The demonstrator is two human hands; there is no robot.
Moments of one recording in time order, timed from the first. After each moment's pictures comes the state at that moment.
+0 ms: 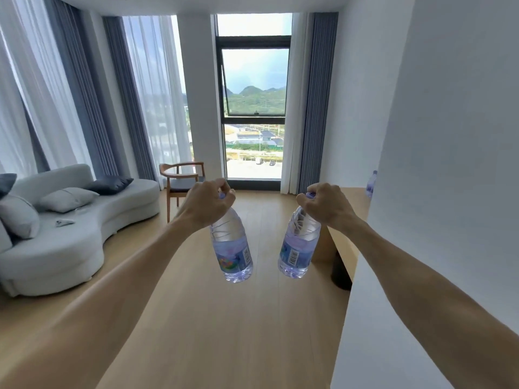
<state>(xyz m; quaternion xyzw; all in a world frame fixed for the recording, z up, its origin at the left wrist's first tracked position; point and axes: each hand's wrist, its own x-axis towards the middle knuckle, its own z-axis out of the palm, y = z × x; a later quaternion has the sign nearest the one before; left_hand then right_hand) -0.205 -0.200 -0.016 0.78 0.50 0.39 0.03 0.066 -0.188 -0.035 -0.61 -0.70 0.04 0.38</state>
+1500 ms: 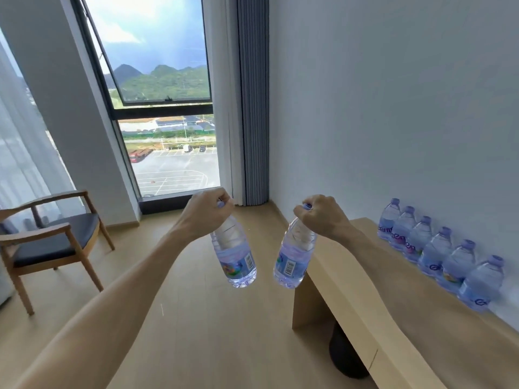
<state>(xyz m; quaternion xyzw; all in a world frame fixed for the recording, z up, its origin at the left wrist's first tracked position) 0.032 0.770 -0.065 0.85 0.39 0.33 0.15 0.288 0.683 -0.091 -0.72 -0.59 0.05 0.37</state>
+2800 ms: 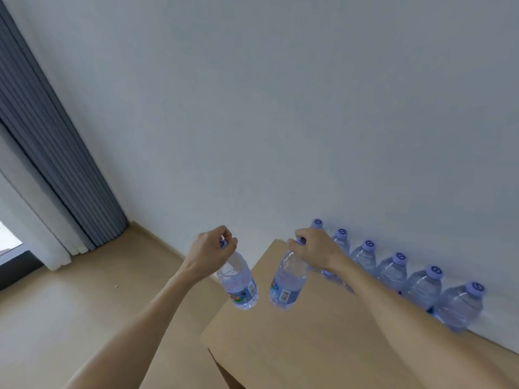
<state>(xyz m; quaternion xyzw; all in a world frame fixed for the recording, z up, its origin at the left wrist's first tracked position) 0.550 1.111 -0.204 0.92 0.17 0.14 0.33 0.697 0.883 -0.230 -0.88 -0.31 0.10 0.36</state>
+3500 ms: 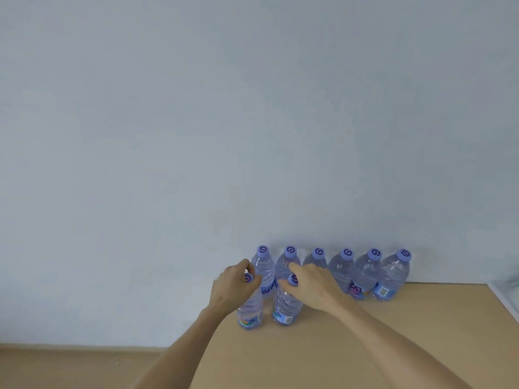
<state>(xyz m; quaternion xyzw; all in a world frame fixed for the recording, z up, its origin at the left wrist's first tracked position) 0.745 1.059 -0.294 0.94 -0.06 -0.03 0.34 0.723 0.841 -0.278 -0.99 -0.11 0.02 0.12</state>
